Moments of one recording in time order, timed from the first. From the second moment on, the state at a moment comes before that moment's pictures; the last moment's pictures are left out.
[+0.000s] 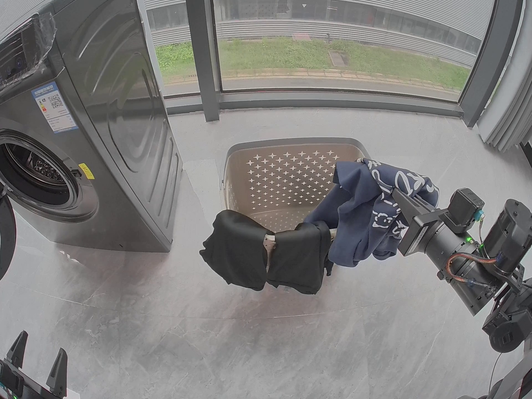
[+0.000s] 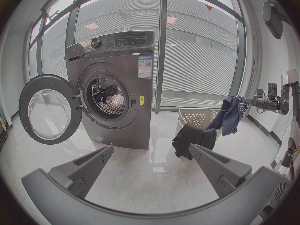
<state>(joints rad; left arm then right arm) 0.00 0.02 -0.02 0.00 0.03 -0.06 0.63 1.63 -0.37 -1.42 -0.30 0.07</state>
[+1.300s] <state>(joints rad) 0.00 0.02 -0.02 0.00 0.03 -0.06 0.67 1.67 -0.37 -1.44 -0.30 0.10</state>
